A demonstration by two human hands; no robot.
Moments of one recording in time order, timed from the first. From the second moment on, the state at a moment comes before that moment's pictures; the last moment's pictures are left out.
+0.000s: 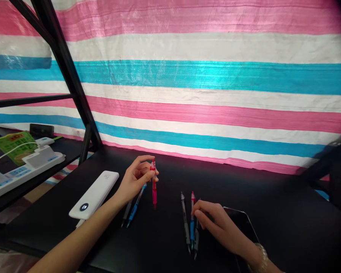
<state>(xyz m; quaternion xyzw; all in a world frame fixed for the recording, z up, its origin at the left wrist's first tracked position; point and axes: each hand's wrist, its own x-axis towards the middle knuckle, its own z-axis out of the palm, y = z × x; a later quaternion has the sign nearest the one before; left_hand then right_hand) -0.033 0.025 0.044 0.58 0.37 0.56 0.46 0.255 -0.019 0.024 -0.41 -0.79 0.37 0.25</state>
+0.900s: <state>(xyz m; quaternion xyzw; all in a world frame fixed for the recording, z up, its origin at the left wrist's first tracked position) -0.035 0.034 0.020 0.76 0.65 0.09 0.06 0.255 -0.021 0.020 -0.42 -0.81 0.34 0.22</state>
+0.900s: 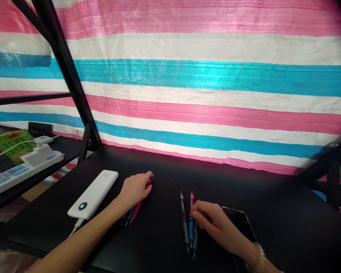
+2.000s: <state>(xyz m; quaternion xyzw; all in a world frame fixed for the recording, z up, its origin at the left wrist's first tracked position) 0.011 -0.005 -0.007 0.97 0.16 0.17 -0.09 0.255 -0.016 0.017 -0.44 -0.80 0.32 0.26</state>
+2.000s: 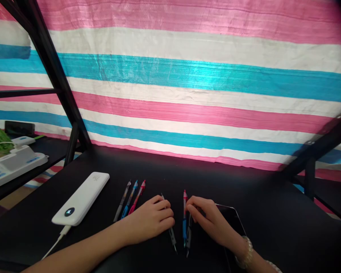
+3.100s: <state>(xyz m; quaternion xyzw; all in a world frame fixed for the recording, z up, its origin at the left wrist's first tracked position) 0.009 -0.012 0.011 0.74 0.26 0.51 0.35 0.255 -0.016 0.020 -0.38 -0.86 0.23 0.24</state>
